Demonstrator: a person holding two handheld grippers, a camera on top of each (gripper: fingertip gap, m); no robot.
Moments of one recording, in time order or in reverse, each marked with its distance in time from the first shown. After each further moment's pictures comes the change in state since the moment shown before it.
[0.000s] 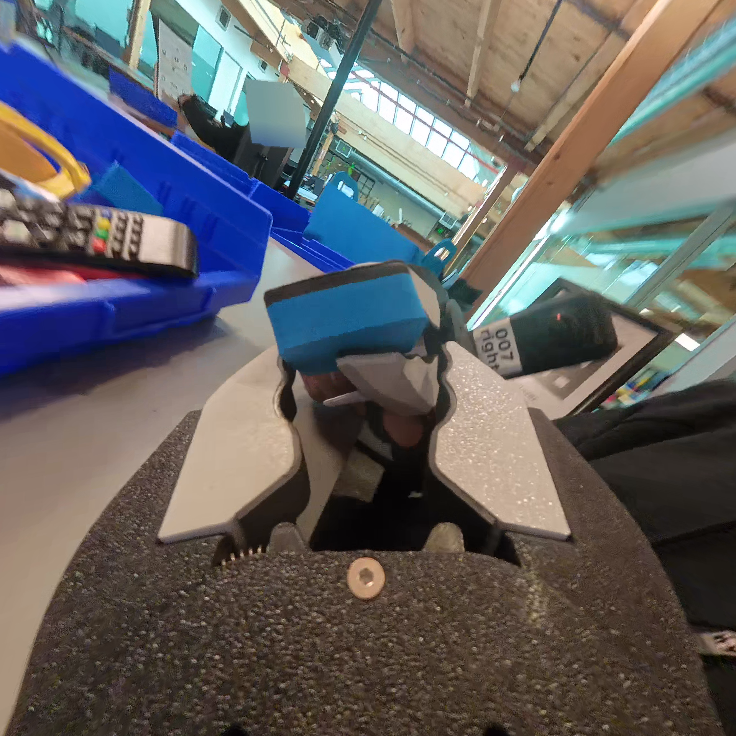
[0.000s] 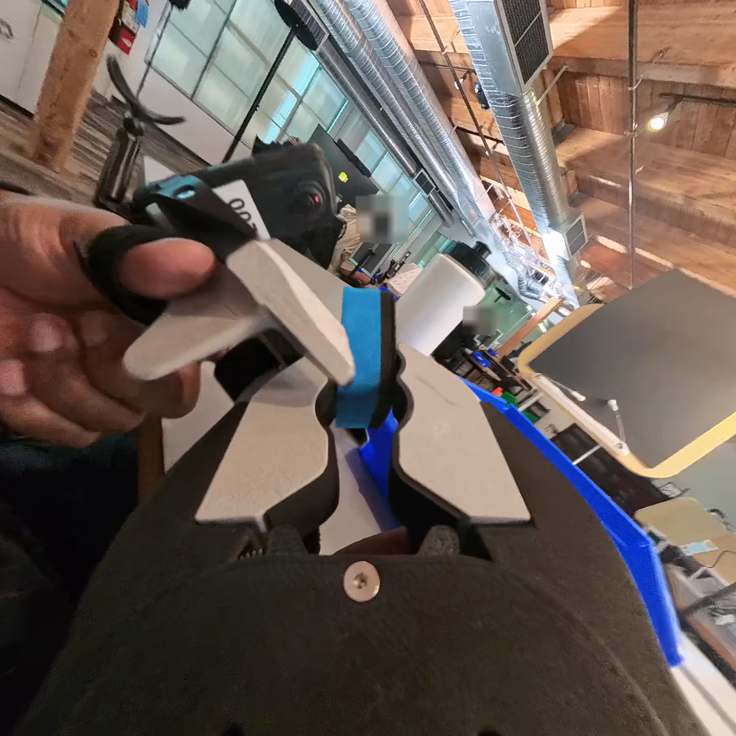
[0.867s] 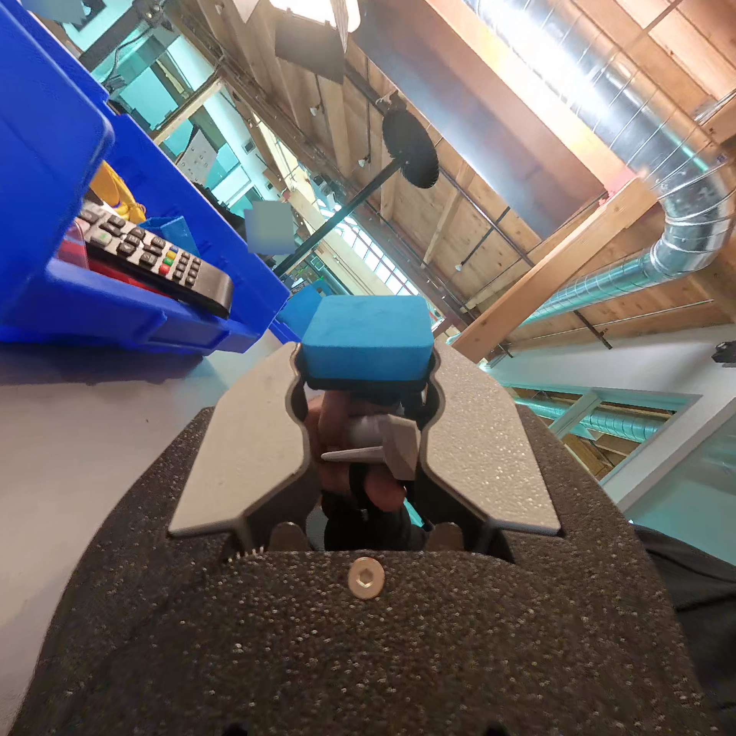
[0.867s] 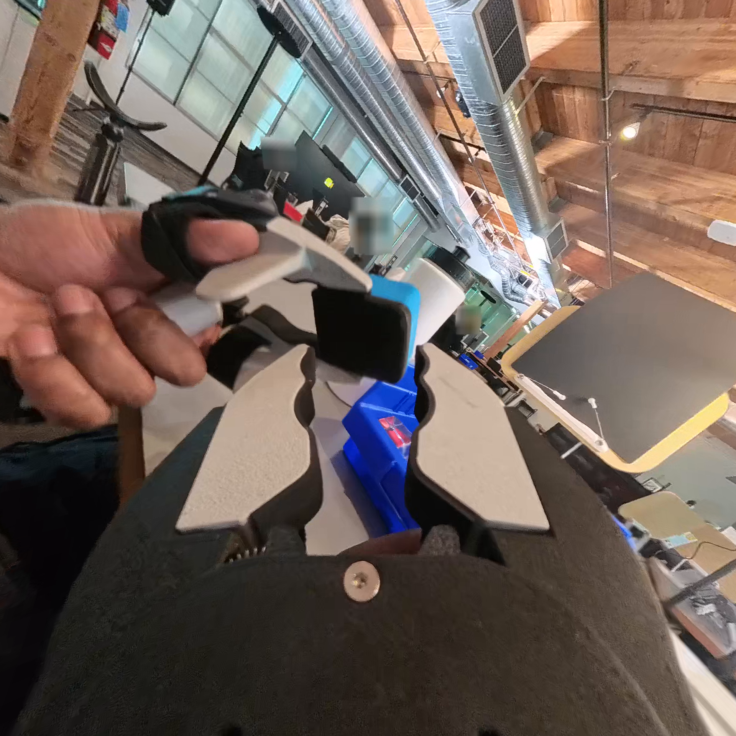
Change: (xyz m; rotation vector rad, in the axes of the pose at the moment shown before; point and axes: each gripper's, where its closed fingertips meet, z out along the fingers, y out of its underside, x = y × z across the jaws) left arm -0.019 -0.037 -0.022 0.323 0.056 -0.330; right arm 0.006 -0.003 -0.001 0.016 0.039 -0.013
